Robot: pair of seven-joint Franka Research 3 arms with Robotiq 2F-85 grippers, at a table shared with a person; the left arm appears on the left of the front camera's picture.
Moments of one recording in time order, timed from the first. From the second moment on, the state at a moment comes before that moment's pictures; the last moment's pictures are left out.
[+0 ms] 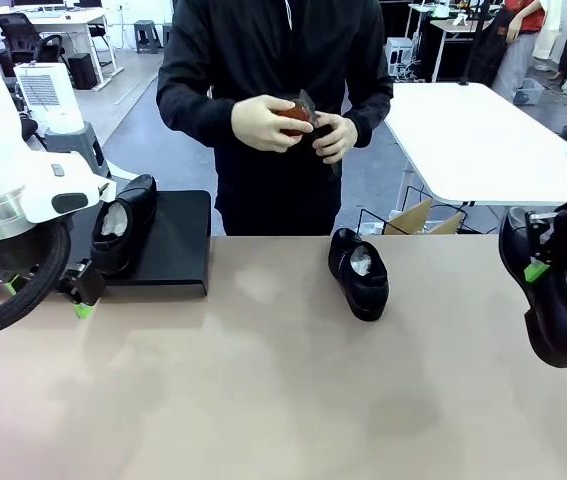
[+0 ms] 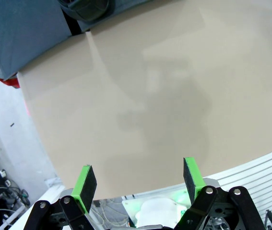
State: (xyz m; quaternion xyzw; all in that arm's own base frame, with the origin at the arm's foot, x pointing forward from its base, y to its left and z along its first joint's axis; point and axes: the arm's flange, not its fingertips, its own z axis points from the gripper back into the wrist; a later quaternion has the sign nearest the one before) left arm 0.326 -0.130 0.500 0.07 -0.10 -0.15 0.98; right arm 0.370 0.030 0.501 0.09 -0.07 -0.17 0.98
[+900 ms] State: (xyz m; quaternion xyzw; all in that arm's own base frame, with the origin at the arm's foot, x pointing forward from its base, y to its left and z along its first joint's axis) left arm 0.326 -0.130 0.500 0.07 -0.10 -0.15 0.98; right arm 0.269 0.246 0.525 0.03 -0.14 -0.12 0.98
